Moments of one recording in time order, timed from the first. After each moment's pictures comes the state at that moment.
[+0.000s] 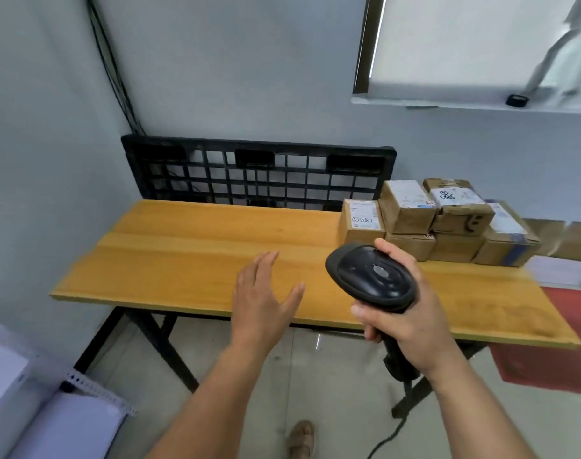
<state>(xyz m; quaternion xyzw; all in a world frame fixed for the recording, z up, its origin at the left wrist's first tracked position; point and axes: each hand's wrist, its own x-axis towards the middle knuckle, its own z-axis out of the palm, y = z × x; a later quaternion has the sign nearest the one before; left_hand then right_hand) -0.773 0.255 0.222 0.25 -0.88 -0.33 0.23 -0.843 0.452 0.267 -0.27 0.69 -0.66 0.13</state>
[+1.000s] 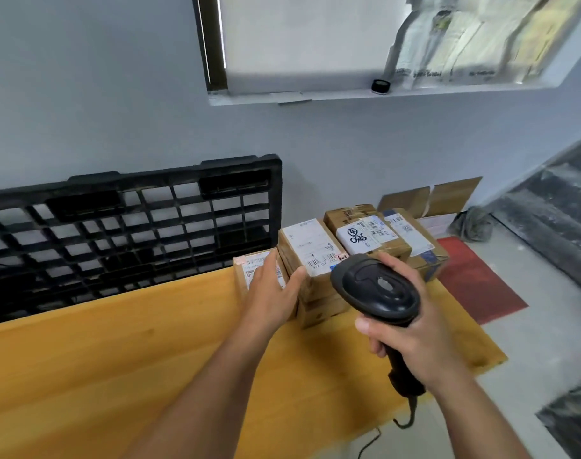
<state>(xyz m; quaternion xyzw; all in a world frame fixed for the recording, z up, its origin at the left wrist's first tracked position) -1.121 0.278 0.198 0.12 -0.85 -0.52 0.01 -1.064 0.483 0.259 -0.07 0.78 -0.62 0.03</state>
